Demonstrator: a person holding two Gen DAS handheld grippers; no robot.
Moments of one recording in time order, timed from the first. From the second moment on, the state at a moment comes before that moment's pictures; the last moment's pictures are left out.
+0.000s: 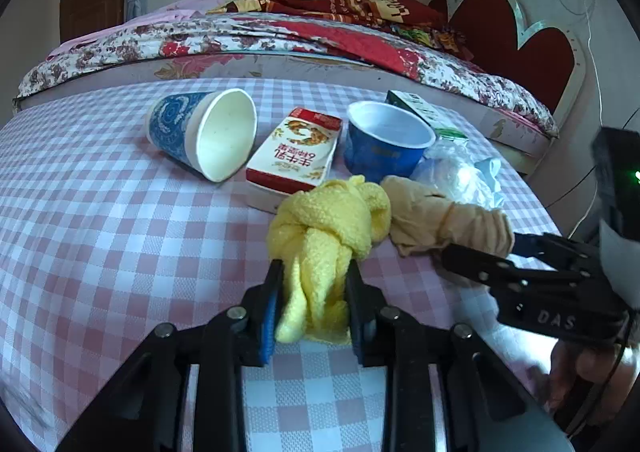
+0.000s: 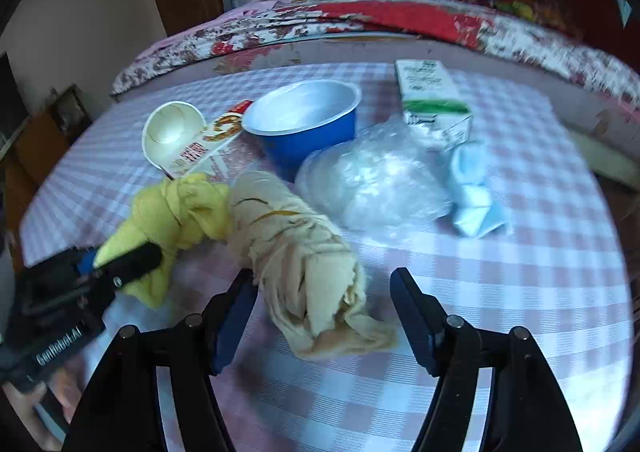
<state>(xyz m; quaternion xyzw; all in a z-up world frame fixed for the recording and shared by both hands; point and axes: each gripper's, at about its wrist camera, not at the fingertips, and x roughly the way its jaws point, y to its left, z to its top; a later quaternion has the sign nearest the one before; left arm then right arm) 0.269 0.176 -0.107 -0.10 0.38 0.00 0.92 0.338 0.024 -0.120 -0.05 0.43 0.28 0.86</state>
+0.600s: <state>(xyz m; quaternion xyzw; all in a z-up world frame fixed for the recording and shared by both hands) 0.212 0.136 -0.066 -0.08 0.33 -0.01 0.94 0.270 -0.060 -0.078 -0.02 0.37 0.23 0.90</state>
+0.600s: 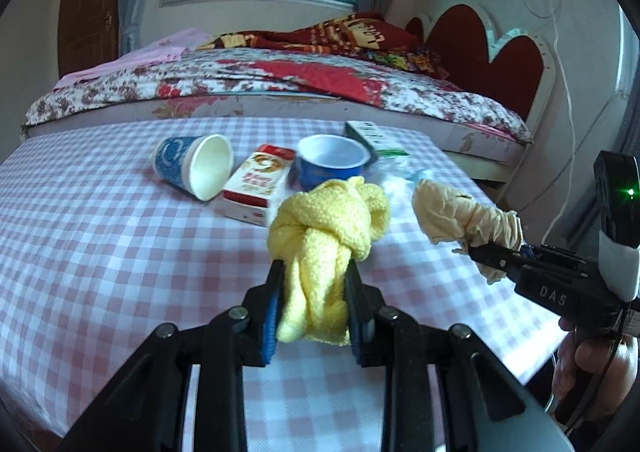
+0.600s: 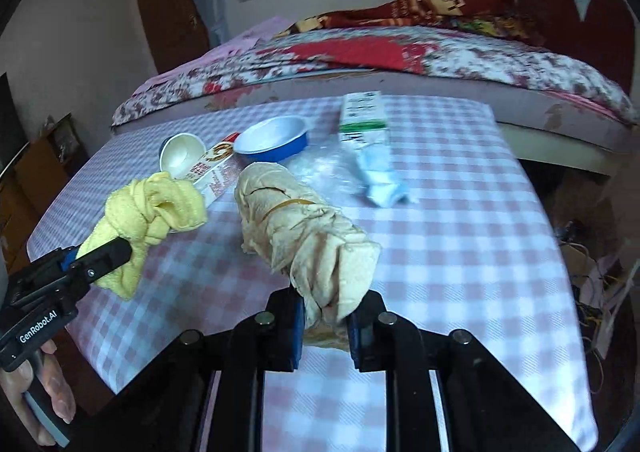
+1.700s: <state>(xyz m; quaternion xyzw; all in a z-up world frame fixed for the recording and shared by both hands) 0.143 -0.042 -0.040 -0.01 0.31 -0.15 0.94 0.132 -0.258 -0.047 0.03 0.33 0.10 0.94</state>
